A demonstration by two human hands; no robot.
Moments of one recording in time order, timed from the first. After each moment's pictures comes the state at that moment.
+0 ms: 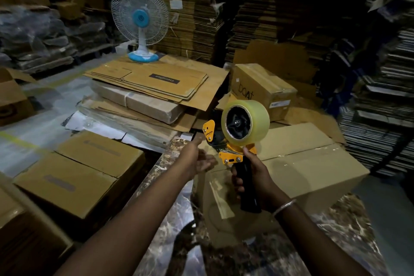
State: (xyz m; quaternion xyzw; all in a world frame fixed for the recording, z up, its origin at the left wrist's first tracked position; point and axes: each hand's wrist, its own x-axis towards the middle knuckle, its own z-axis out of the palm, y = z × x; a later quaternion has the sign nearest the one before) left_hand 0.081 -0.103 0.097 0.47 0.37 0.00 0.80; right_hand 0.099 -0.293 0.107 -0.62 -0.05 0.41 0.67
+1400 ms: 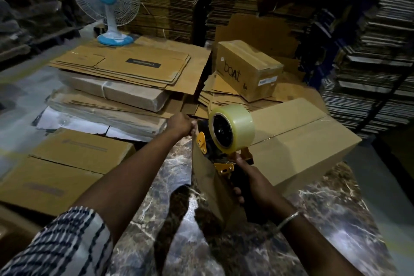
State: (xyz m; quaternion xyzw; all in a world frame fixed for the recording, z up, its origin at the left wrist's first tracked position) left_hand 0.151 -0.023 0.066 0.85 0.25 0.02 0.47; right_hand 0.047 -0.280 0.083 -0.66 -0.01 0.33 0.67
